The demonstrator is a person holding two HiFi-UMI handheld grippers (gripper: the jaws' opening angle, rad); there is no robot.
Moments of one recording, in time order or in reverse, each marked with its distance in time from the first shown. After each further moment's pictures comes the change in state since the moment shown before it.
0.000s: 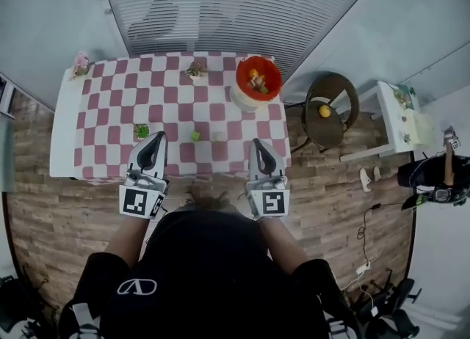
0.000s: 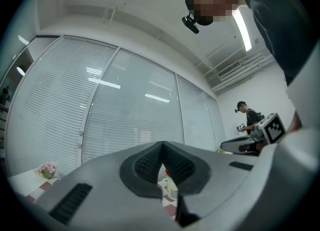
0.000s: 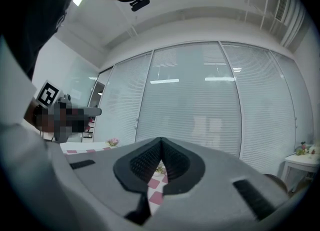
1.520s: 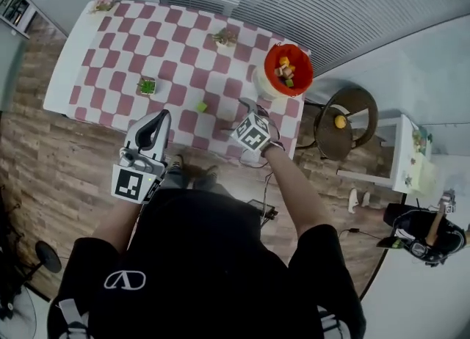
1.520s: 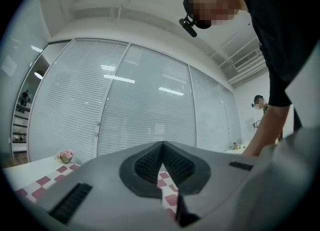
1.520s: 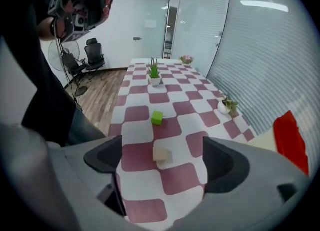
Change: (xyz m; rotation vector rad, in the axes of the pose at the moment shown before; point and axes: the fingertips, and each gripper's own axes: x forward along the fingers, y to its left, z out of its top) left arm 0.005 -0.004 -0.006 -0.056 -0.004 0.208; right arm 0.098 0.065 -0.267 -0.521 0.814 0.928
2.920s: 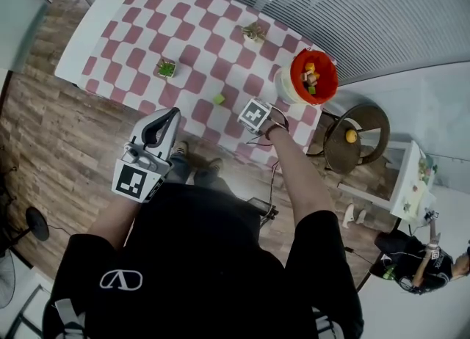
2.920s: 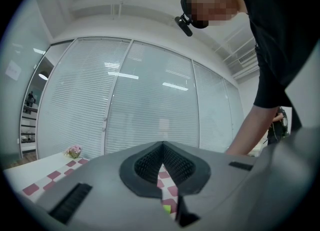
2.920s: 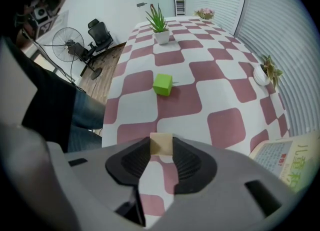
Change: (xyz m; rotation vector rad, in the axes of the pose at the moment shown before) left arm -0.028 0.007 -0.022 0.010 0.090 0.067; right arm 0.076 0.013 -0.048 -0.027 0.361 0.273
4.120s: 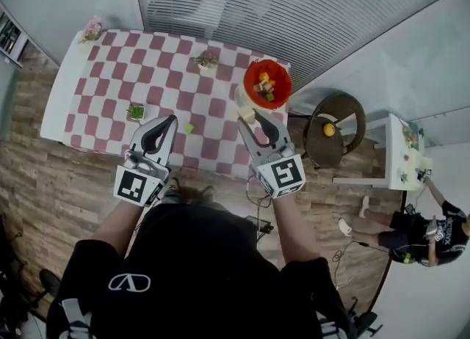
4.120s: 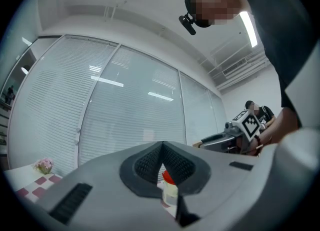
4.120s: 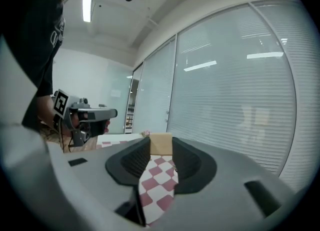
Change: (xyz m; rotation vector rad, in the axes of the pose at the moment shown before) left arm 0.061 -0.046 0.032 0.022 -0.068 -0.216; right arm -0.380 0.038 0.026 0.275 -1.172 -0.674
